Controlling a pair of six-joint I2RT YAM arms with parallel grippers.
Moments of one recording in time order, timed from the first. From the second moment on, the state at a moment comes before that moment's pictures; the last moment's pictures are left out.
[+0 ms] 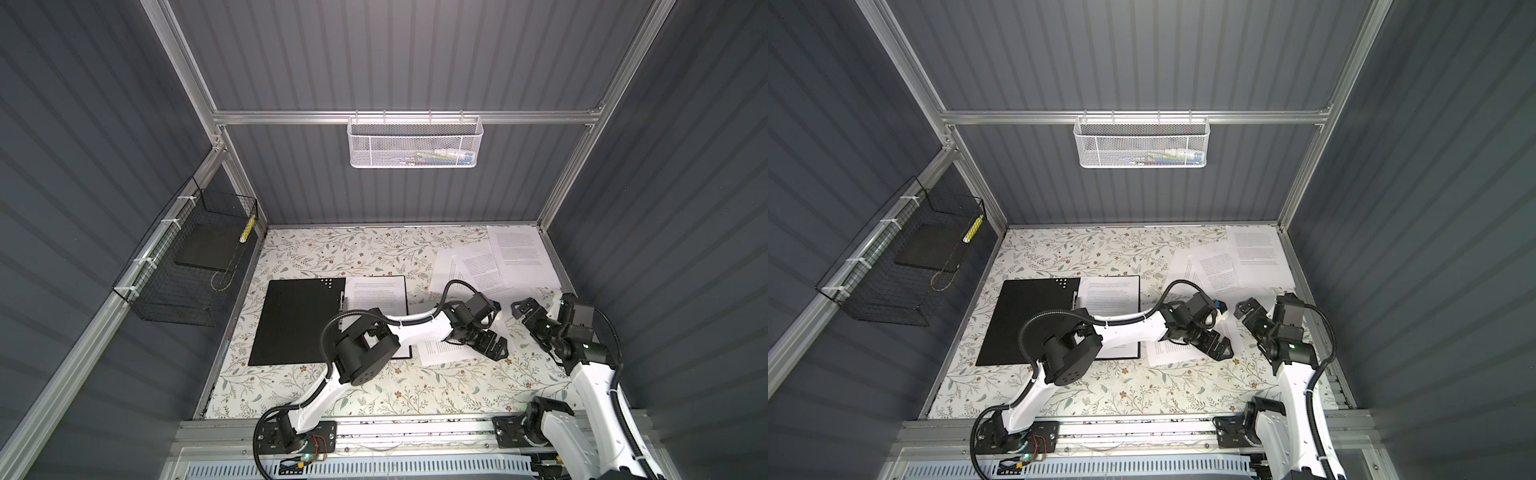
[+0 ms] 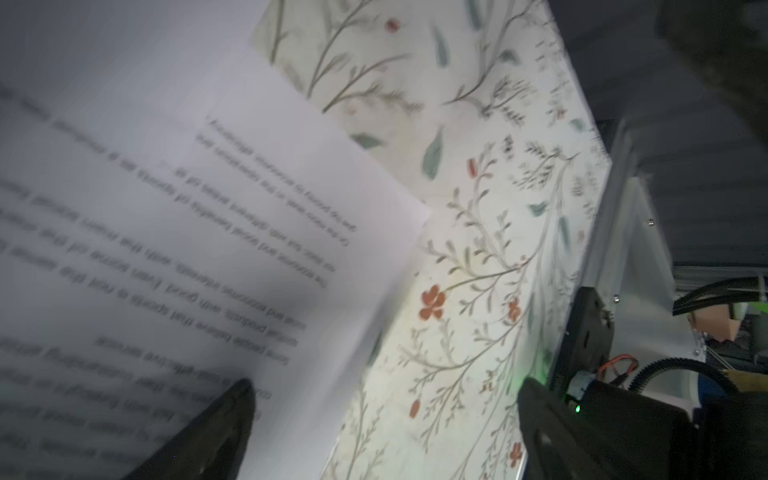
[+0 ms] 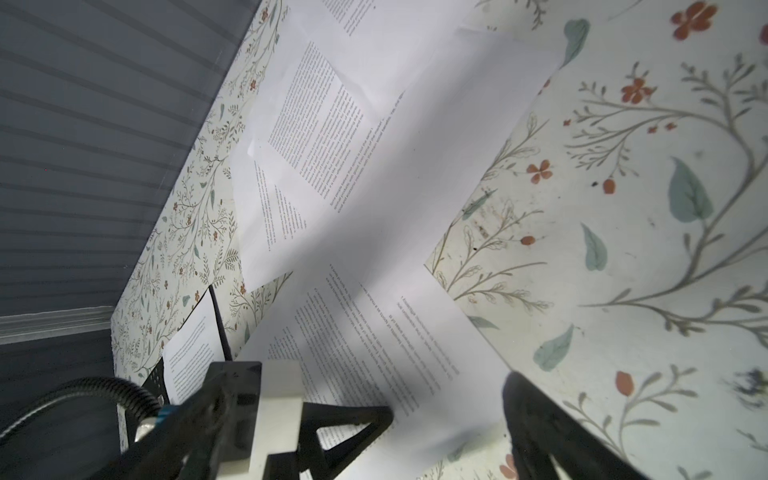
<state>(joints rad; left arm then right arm) -1.13 2.32 1.79 -0.35 0.42 -0.47 -0.23 0.78 0.57 -0.55 -0.26 0.67</state>
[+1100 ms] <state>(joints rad) -1.18 1.84 1.36 -0.30 0.60 -0.53 -0.25 1.21 0.51 -0.35 -0.39 0.67</state>
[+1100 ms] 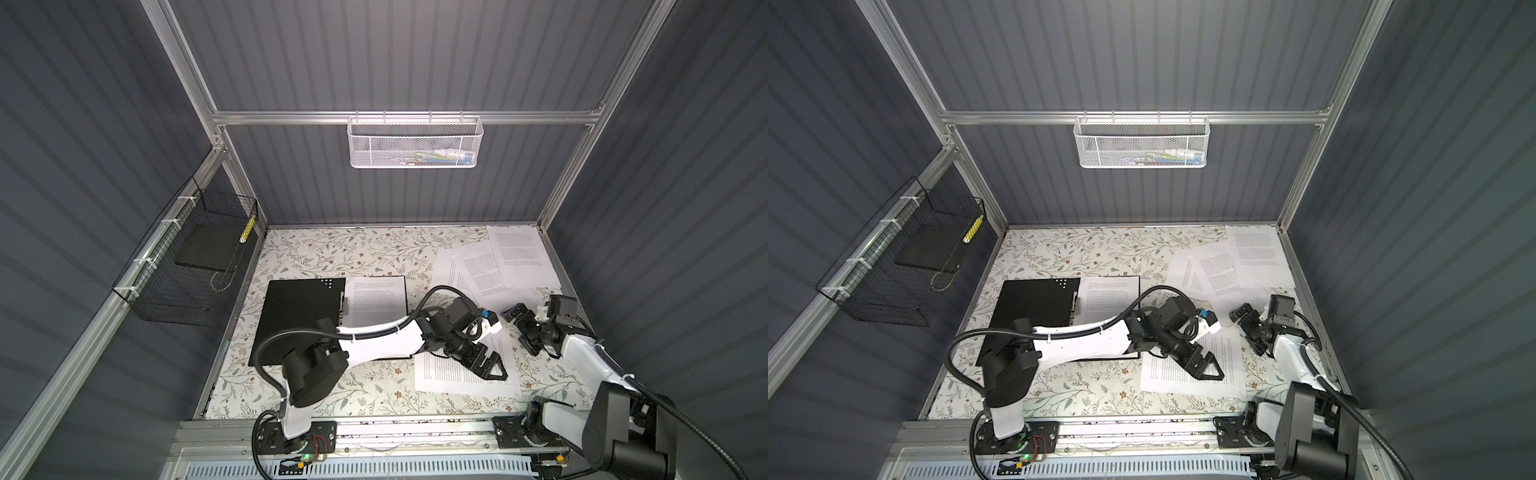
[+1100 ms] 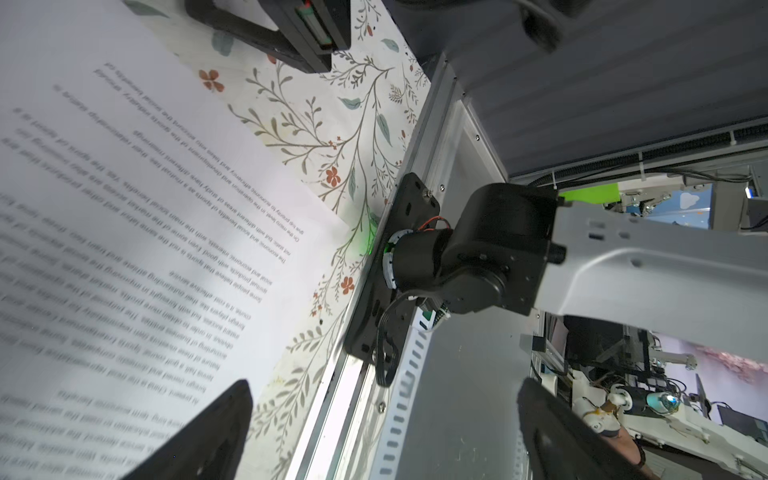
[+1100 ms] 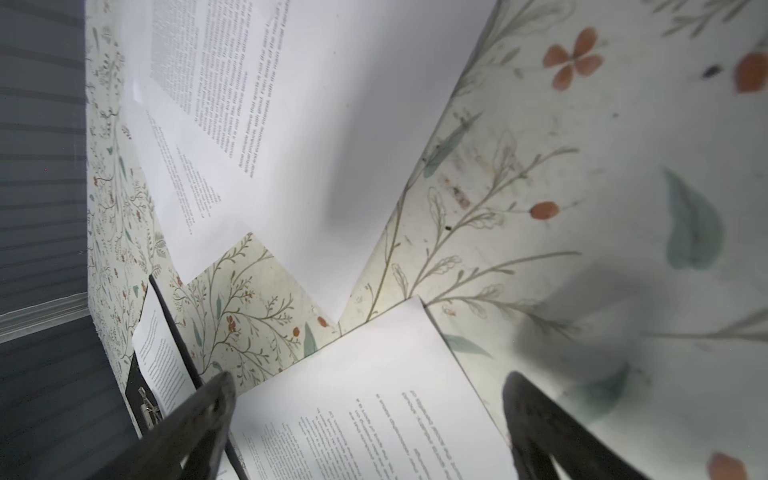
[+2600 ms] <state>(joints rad) -1.04 2.10 1.53 -0.64 0.05 -0.25 -0.16 1.26 0.58 -0.43 -0.45 0.60</state>
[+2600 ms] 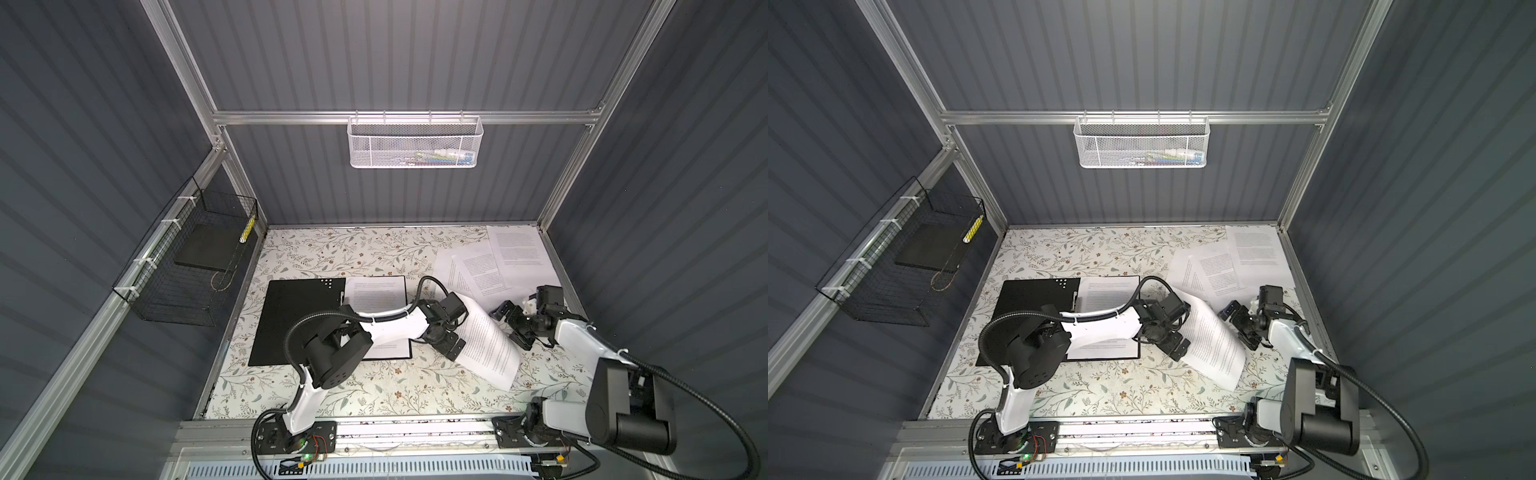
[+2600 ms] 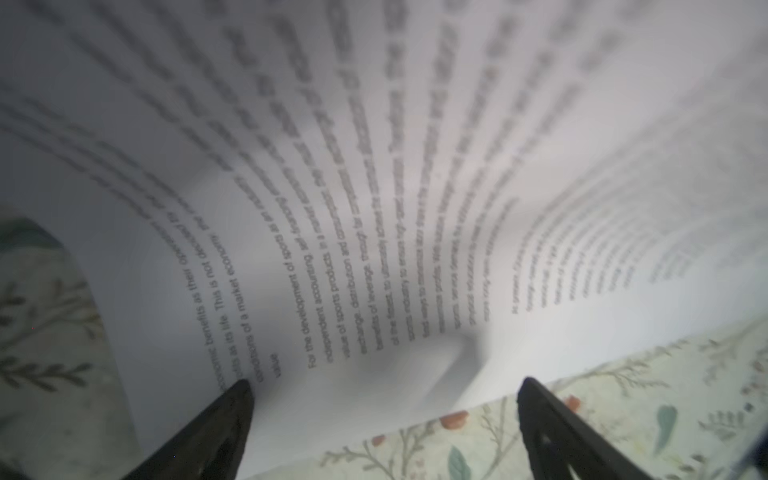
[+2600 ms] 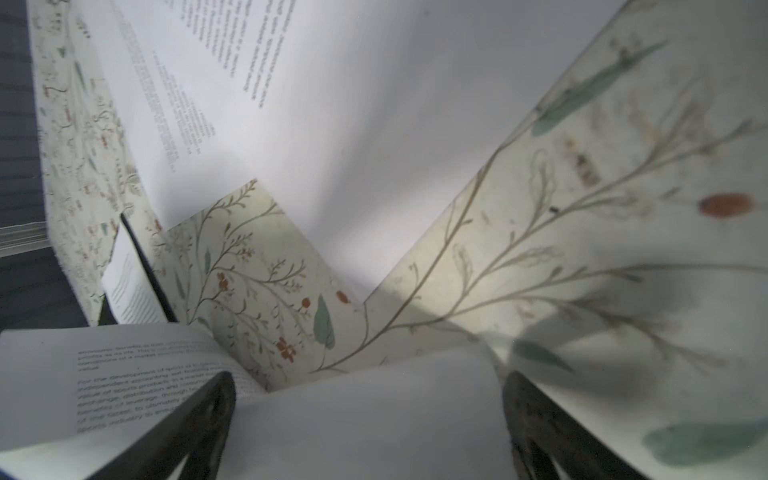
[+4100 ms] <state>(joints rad) -0.96 2.18 1.51 -0.17 -0.35 0.53 -0.13 1.36 0.68 -0.42 -0.55 0.46</state>
